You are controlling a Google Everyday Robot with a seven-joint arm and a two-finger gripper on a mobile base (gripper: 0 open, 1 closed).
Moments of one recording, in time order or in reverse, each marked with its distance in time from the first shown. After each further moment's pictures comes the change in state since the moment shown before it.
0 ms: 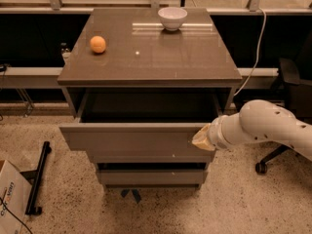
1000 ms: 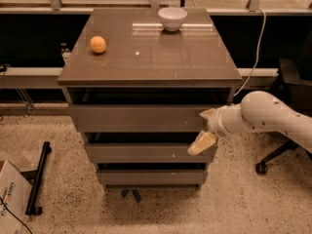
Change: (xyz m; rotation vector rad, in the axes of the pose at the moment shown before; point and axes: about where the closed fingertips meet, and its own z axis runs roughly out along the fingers) arm -0.006 -0.048 0.018 0.018 -0.072 0.039
